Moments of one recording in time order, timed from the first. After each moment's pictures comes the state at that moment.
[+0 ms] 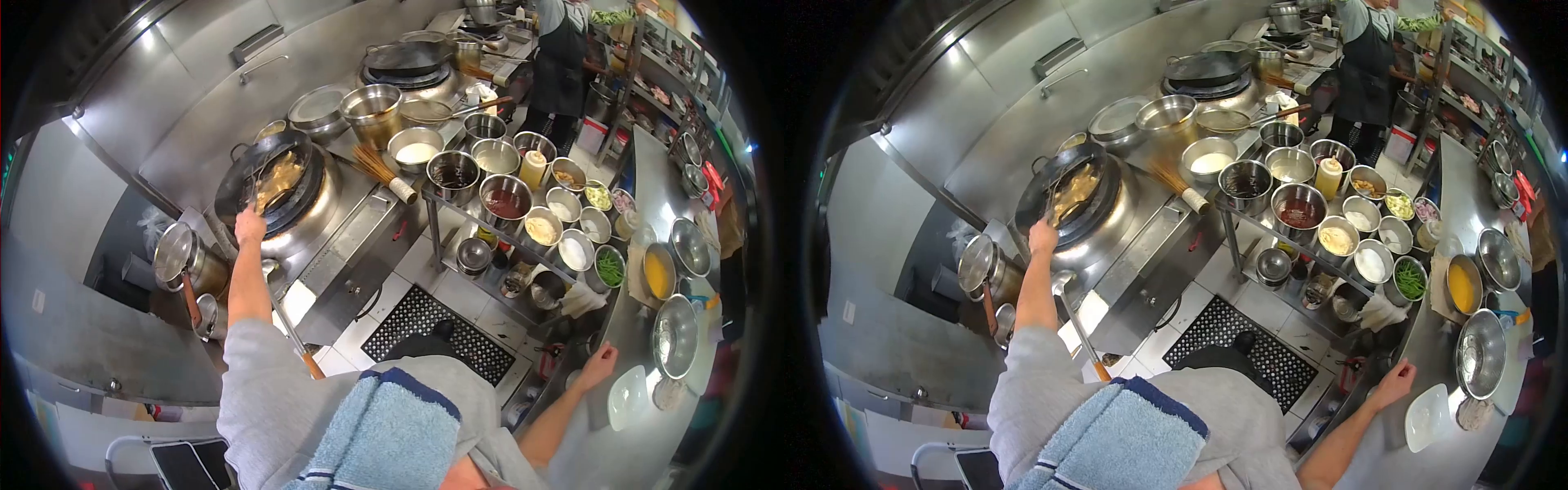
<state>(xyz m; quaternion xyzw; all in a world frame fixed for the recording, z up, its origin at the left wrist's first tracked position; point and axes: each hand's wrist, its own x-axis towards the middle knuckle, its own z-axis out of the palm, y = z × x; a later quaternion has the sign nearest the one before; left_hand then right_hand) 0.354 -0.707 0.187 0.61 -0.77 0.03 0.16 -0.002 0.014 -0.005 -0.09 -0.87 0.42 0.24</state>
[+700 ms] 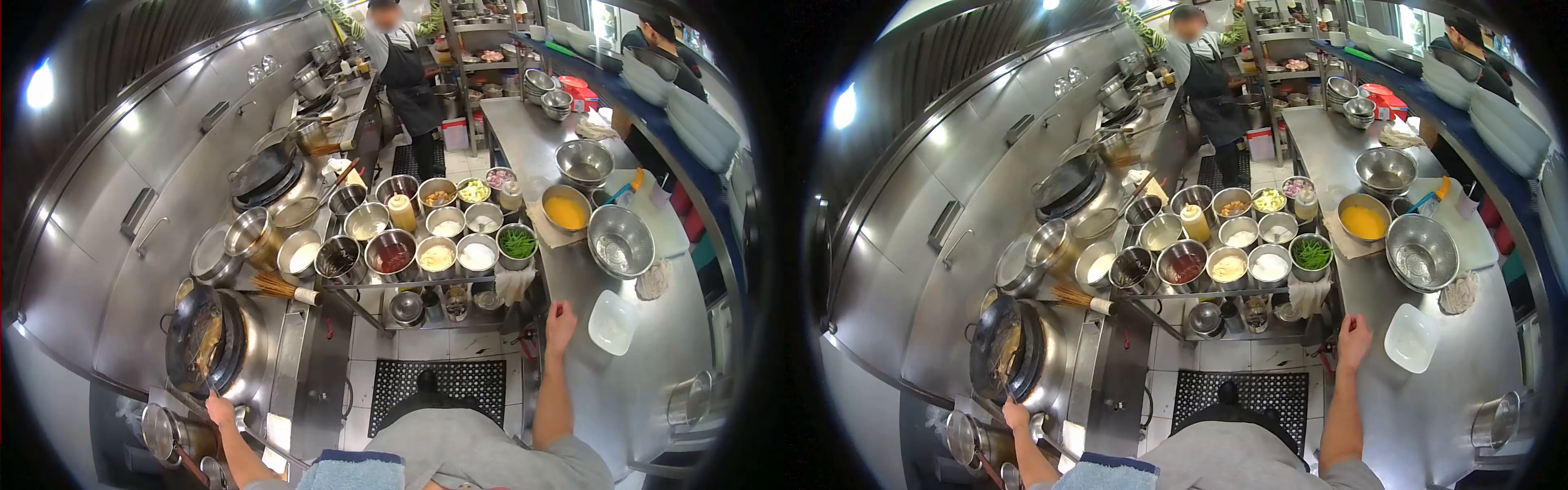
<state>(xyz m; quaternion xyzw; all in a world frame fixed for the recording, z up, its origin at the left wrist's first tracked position) 0.405 -0.687 0.125 0.57 -0.81 0.05 0.15 -0.001 0.005 0.006 -0.13 -0.86 0.42 0.26</state>
